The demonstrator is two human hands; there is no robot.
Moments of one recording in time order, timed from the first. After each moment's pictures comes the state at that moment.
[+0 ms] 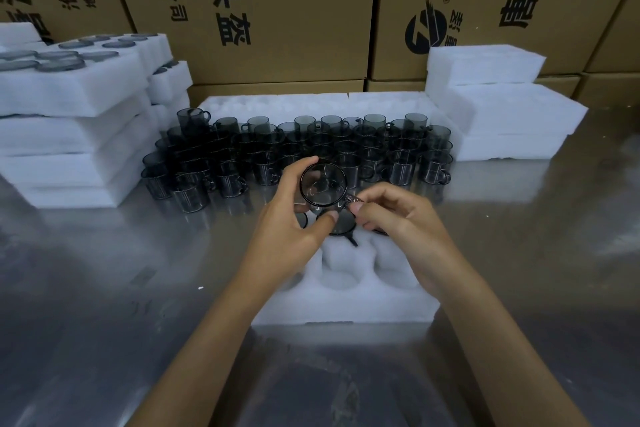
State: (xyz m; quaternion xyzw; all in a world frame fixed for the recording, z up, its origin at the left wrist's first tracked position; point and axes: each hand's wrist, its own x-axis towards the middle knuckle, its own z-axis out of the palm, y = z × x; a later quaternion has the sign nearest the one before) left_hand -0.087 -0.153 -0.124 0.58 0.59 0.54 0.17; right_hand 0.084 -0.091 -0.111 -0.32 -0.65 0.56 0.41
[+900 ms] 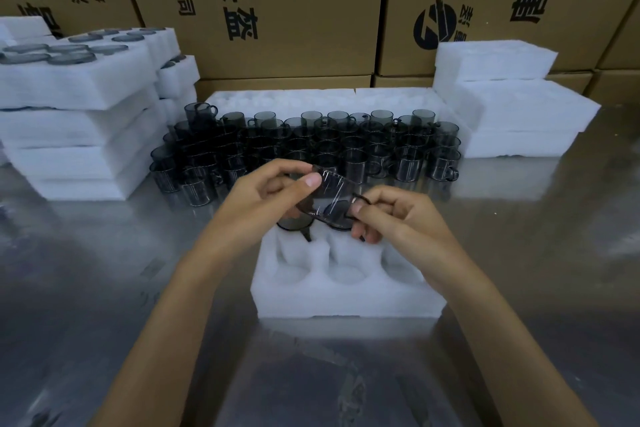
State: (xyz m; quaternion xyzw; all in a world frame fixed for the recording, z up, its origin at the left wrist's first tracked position) left_hand -0.119 -0.176 -0.088 0.53 0.59 0.53 0.30; right_hand 0.080 -0.101 -0.106 -0.30 -0.68 0.56 0.37
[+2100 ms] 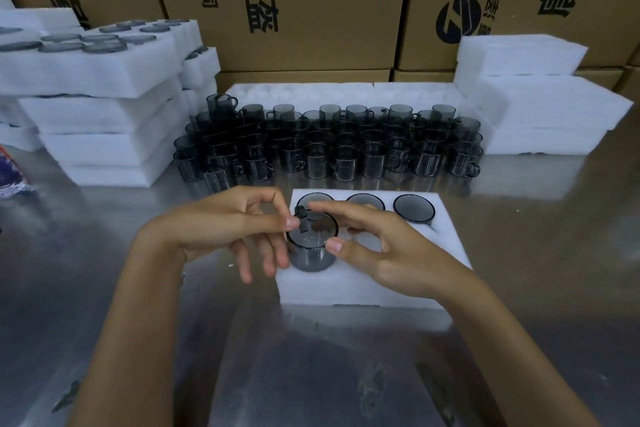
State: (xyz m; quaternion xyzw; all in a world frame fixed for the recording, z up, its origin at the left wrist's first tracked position) left_hand -0.172 -0.209 -0.078 0.54 0.59 0.31 0.51; right_hand 0.060 -0.132 -0.108 -0.22 -0.85 0.44 0.19
